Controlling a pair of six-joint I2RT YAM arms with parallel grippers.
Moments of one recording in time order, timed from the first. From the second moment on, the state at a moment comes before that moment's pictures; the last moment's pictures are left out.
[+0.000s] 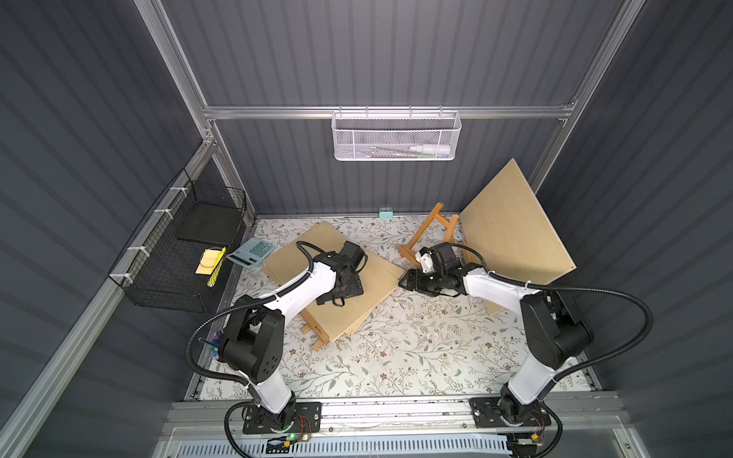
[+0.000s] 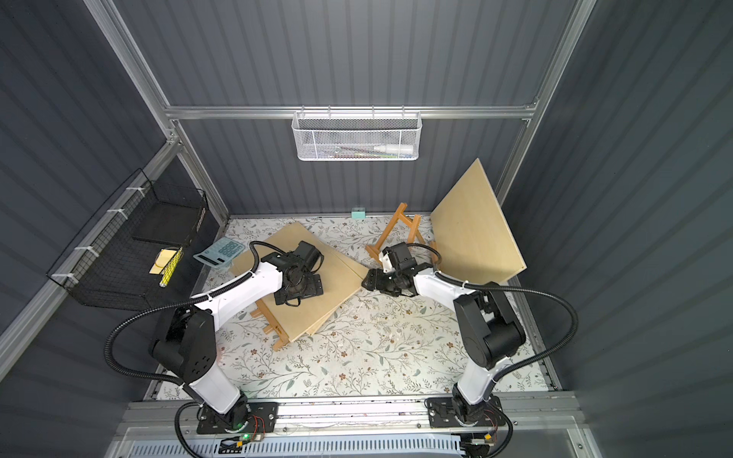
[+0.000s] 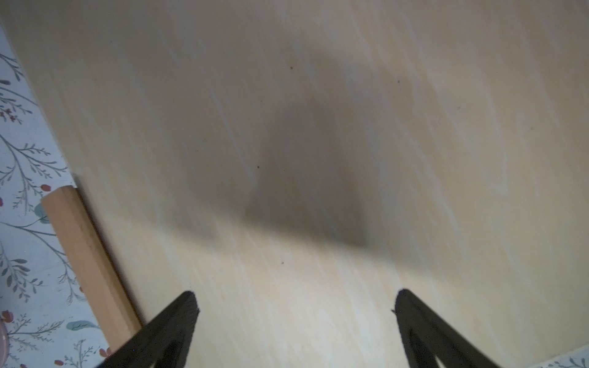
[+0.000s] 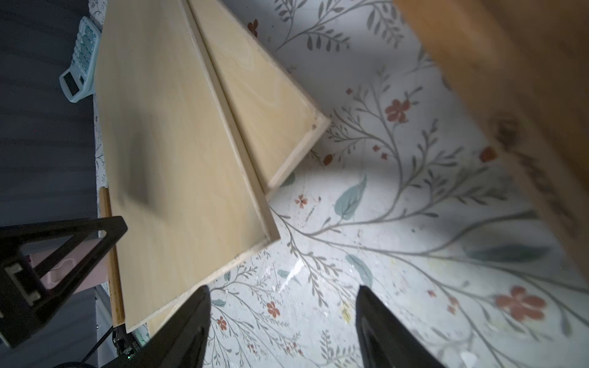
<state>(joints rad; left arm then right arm) -0.54 1.69 1.26 -0.90 -0.22 -0.74 0.47 1.77 1.10 -0.26 -0.42 0.56</state>
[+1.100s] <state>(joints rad) -0.49 1.69 1.16 -0.75 -0.15 -0.74 0.47 1.89 1.18 -0.17 -0.65 0.63</state>
